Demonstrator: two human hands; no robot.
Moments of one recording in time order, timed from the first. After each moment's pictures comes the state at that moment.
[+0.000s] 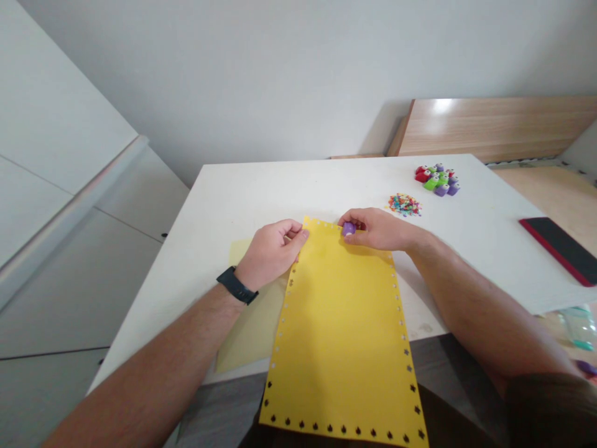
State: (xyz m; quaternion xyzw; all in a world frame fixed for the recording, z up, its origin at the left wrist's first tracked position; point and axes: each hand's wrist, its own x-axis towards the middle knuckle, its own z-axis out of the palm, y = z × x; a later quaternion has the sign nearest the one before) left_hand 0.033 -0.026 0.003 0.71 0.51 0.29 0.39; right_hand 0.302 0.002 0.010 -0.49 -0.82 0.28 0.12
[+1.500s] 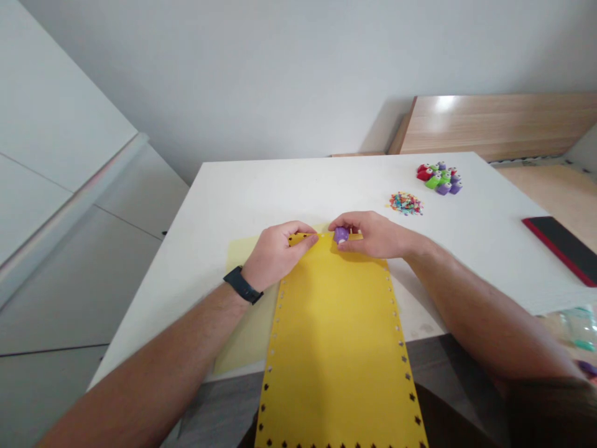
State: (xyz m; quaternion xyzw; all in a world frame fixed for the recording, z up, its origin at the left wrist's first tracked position) left_hand 0.036 -0.023 -0.010 0.75 0.49 0.29 0.33; right_hand 0.284 -0.012 0.017 -0.44 -0.83 0.31 0.15
